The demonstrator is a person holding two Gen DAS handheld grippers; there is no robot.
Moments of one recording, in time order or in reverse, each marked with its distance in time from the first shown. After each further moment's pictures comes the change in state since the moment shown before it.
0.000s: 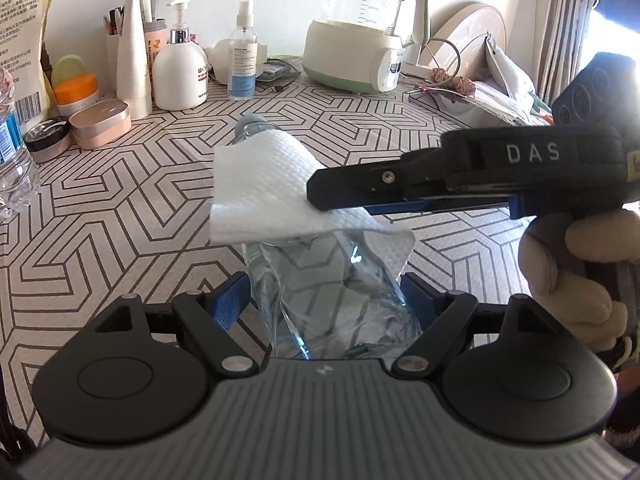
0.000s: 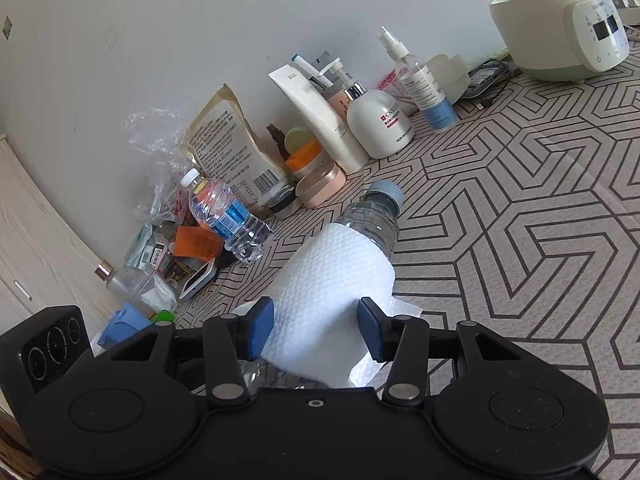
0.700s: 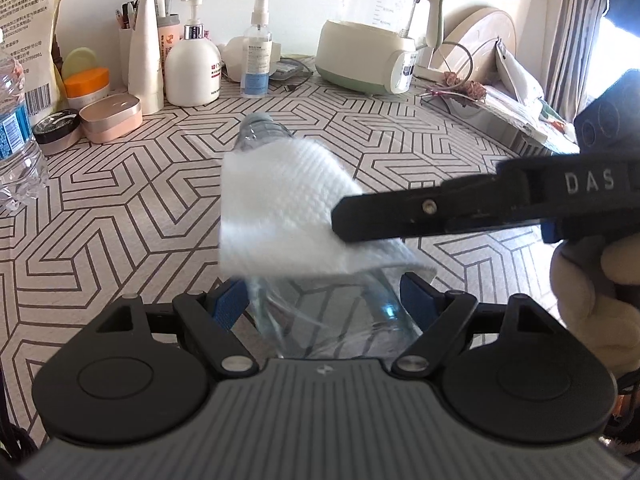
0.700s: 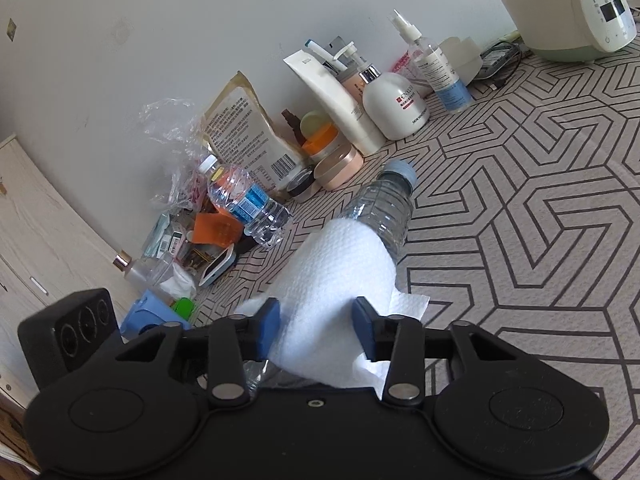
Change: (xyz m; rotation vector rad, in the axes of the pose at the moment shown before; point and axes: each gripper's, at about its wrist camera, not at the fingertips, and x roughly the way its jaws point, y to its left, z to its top) left arm 0.000 0.008 -0.001 -0.024 0.009 0.030; right arm 0.000 0.010 -0.005 0.006 0.046 0.052
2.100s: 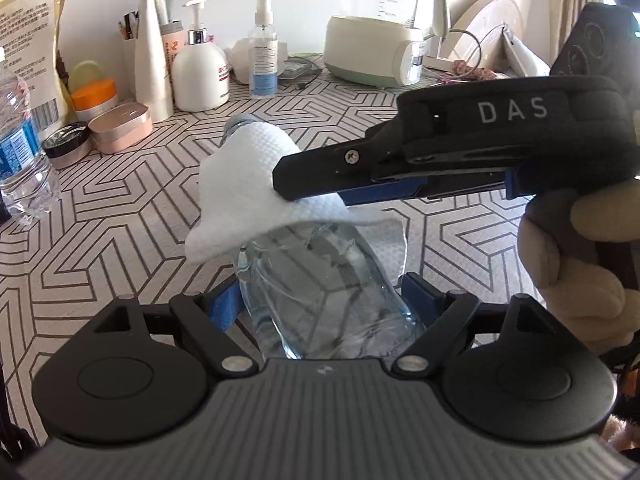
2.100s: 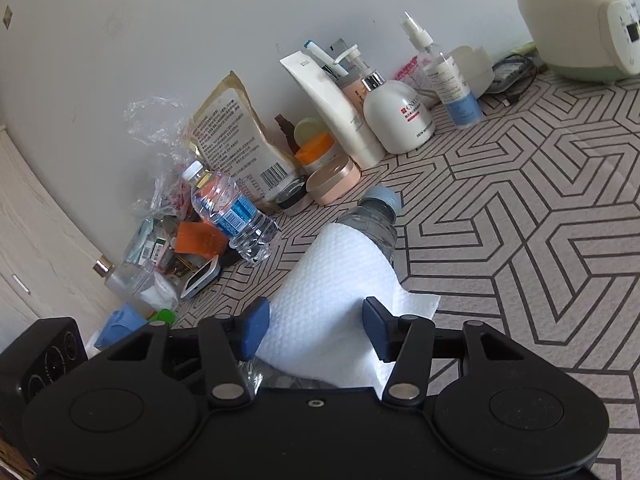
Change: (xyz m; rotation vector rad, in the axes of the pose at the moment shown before) left arm 0.001 0.000 -0.002 0.053 -0.011 0.046; right arm 0.027 -0.004 0.016 -0.017 -0.004 -0.028
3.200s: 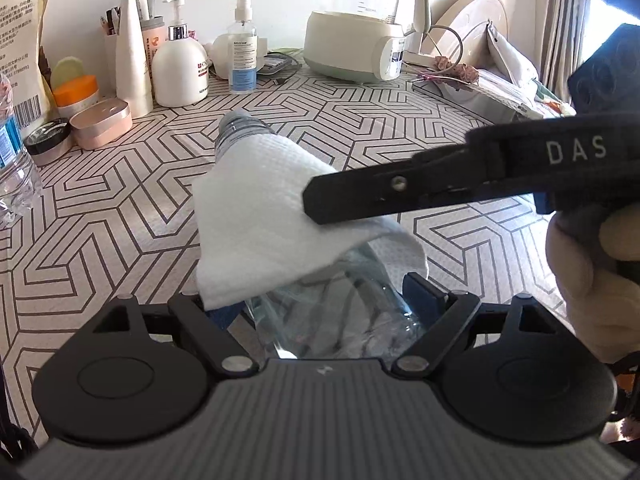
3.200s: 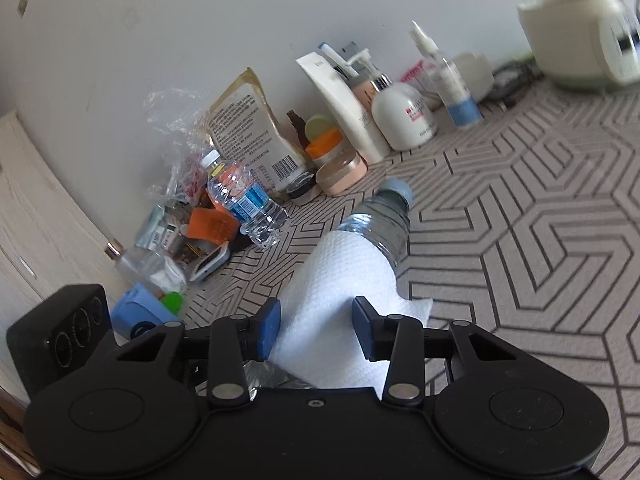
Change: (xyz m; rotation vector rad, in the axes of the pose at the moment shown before) left arm -0.004 -0.007 -0.001 0.001 0.019 -0.054; right arm -0.026 0.003 -0.014 -0.014 -0.003 0.012
